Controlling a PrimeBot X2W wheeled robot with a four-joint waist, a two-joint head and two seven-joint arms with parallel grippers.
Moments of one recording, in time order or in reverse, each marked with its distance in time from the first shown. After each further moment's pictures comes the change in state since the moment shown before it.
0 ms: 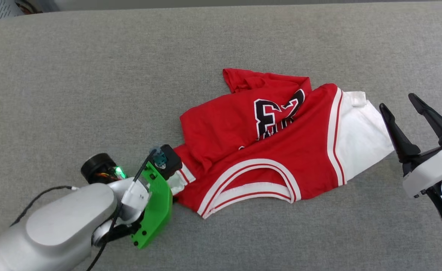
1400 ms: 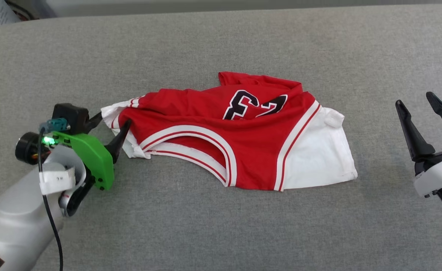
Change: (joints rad) left arm 0.000 -0.086 0.160 0.528 -0.115 0.043 -0.740; right arm 0.039 0.020 -0.086 -0.014 -0.004 0.000 -0.029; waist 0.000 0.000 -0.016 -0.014
